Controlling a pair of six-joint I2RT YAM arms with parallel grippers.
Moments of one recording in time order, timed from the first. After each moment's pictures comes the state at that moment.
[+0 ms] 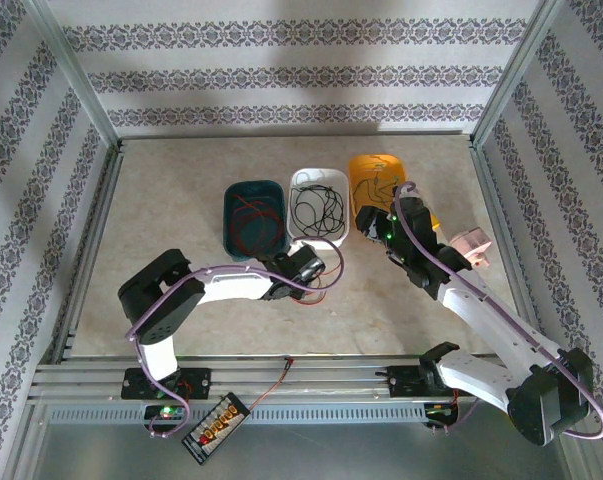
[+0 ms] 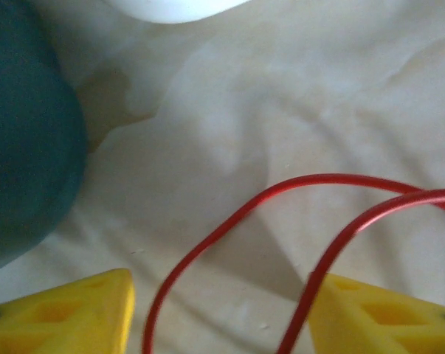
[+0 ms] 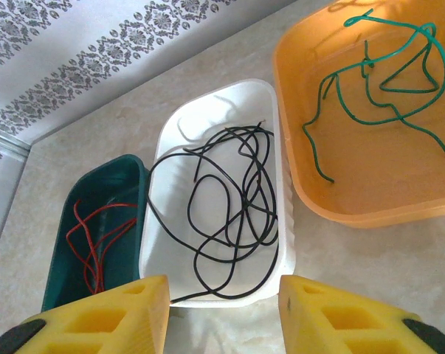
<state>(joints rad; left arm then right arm) -0.91 1.82 1.02 -0.37 -0.36 -0.45 0.45 1.04 0.79 -0.27 0.08 0.72</state>
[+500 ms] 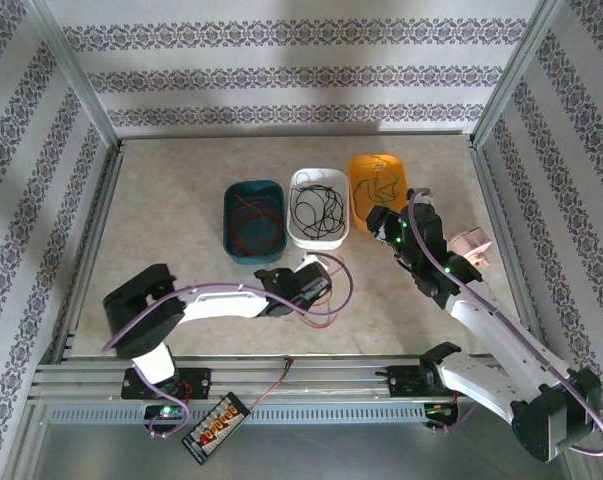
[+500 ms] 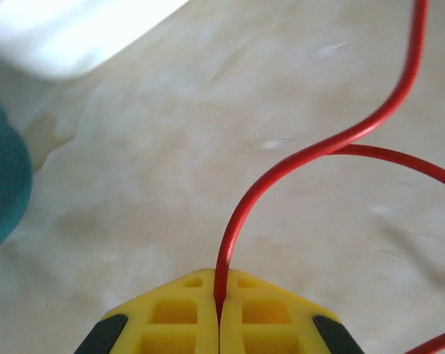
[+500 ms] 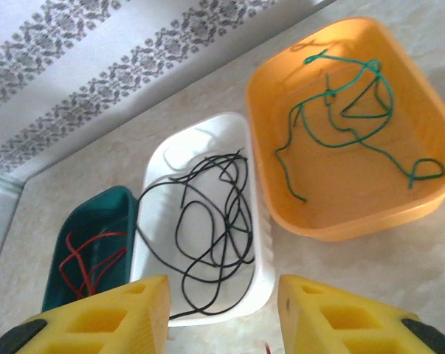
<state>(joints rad) -1.06 1.65 0.94 -0.32 -0.38 -0.31 0.43 0.94 0.76 -0.29 0.17 0.74</state>
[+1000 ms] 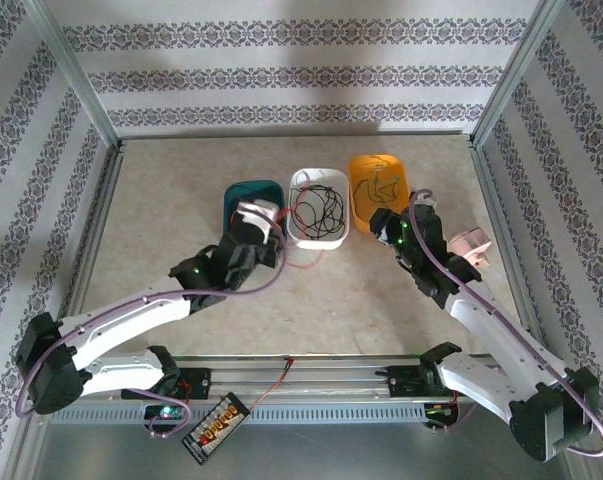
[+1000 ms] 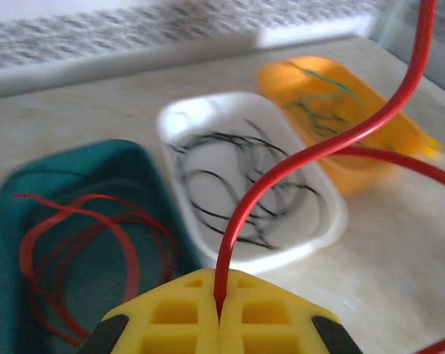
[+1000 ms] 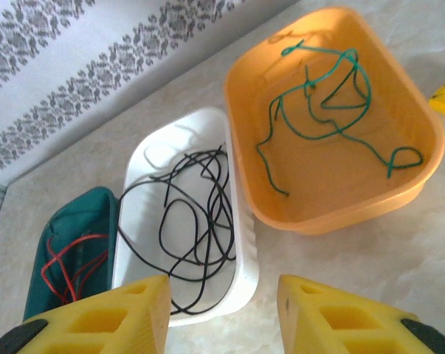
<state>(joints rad) -0.78 1.17 0.86 -0.16 -0.43 -0.30 0.41 0.97 0.74 -0.30 0.14 0.75</state>
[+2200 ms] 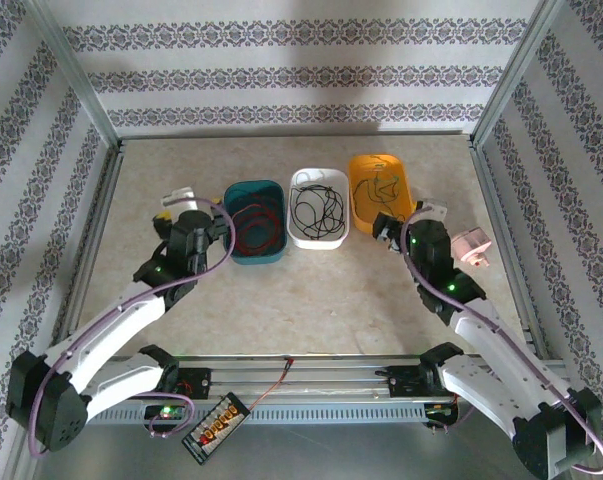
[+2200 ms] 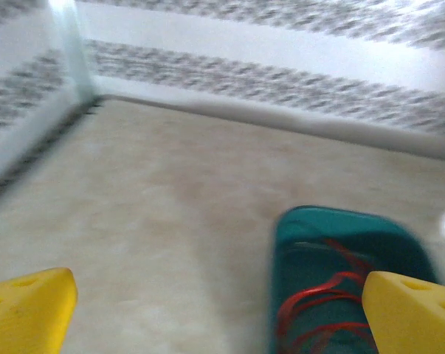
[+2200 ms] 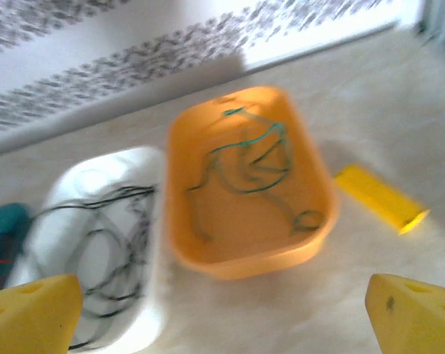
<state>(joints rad) -0.47 0.99 0.68 -0.14 -0.76 -0.35 0.39 0.83 0.56 -0.16 0.38 0.42</state>
